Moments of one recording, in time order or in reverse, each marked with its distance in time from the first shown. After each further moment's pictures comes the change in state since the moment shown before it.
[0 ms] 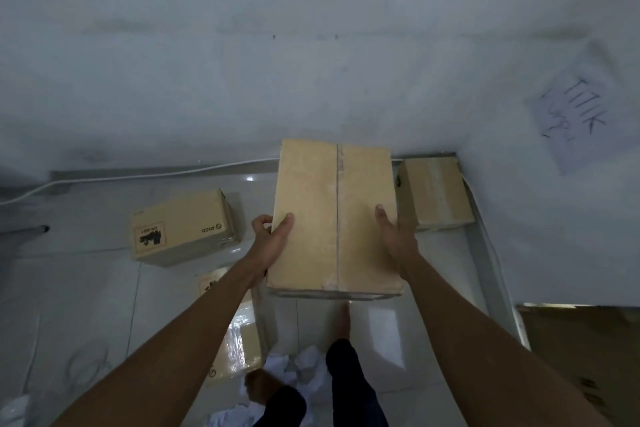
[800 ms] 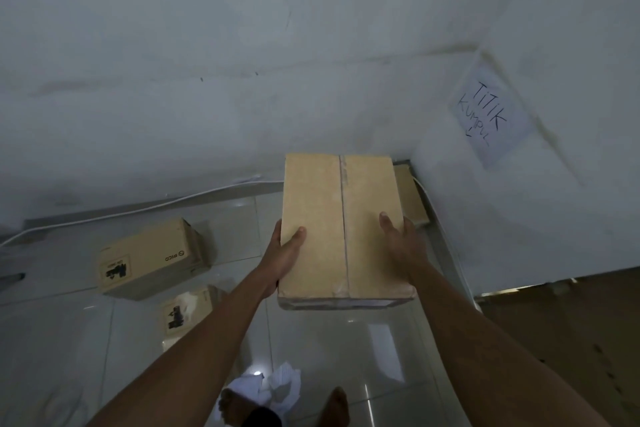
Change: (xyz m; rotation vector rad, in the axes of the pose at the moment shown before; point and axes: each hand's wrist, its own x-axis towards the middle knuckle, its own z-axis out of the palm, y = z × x) left_hand -0.080 0.033 0.159 0.077 -0.146 0.139; right_hand -0.019 0.037 -0.183 0.044 0.067 -0.106
